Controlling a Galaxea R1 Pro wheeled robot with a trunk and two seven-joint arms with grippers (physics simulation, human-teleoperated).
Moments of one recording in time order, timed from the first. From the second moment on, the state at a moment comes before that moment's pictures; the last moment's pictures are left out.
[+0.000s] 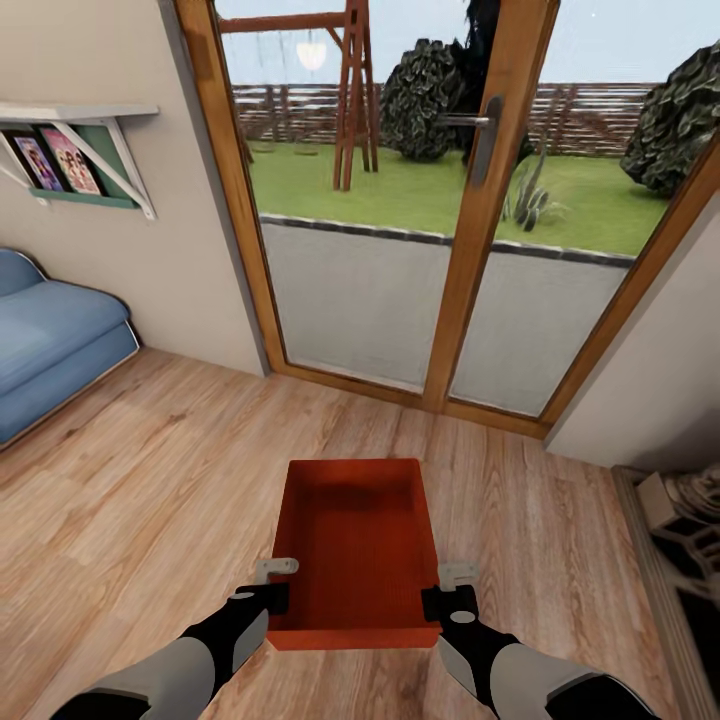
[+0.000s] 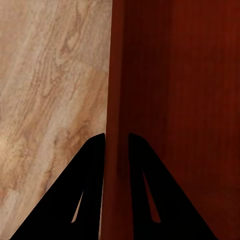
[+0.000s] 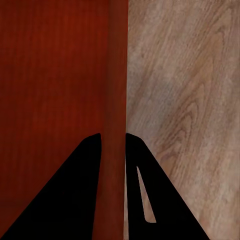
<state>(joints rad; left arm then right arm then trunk) -0.71 -0.09 -0.08 -0.15 0.13 0.07 0.16 -0.73 0.15 0.26 0.01 -0.13 -0.17 -0.25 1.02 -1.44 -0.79</state>
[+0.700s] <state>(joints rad) -0.71 -0.09 -0.08 -0.15 0.13 0.07 0.16 -0.73 0.15 0.26 0.01 -0.13 -0.17 -0.25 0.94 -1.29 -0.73</state>
